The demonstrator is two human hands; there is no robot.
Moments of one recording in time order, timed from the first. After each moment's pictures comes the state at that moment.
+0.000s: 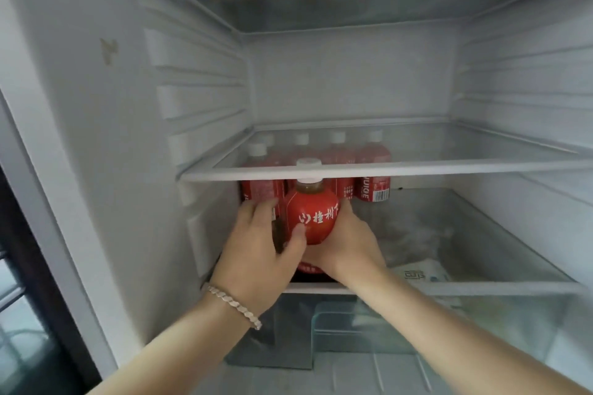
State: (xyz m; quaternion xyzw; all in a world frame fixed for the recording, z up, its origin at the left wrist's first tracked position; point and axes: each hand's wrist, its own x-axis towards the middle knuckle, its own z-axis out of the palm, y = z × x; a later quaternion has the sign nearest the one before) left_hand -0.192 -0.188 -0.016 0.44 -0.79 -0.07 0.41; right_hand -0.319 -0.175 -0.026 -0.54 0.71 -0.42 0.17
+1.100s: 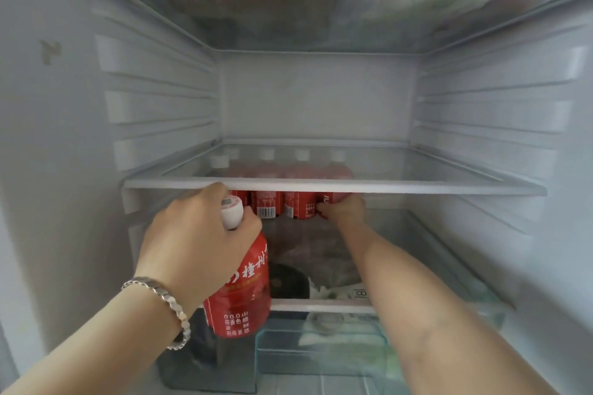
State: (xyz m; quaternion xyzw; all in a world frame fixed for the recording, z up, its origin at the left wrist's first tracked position) left_hand -0.202 -0.155 0.028 0.52 -0.74 -0.04 0.42; right_hand -0.446 -0.291 -0.040 -0.33 0.75 -0.55 0.18
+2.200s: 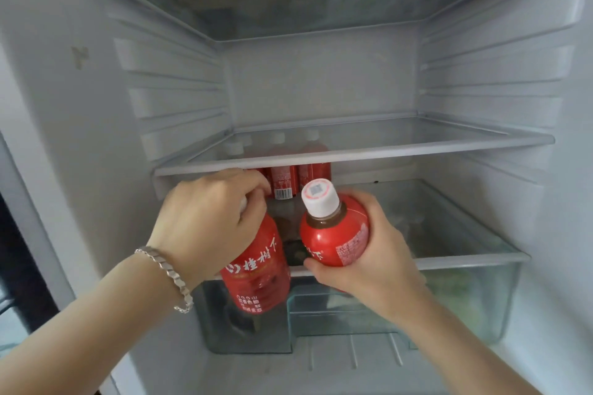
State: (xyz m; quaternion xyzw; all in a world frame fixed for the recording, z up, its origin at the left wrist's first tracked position) left_hand -0.179 -0.154 0.033 0.35 -0.85 0.15 0.37; right_hand -0.355 -0.093 -0.040 -0.60 0.57 -0.55 0.13
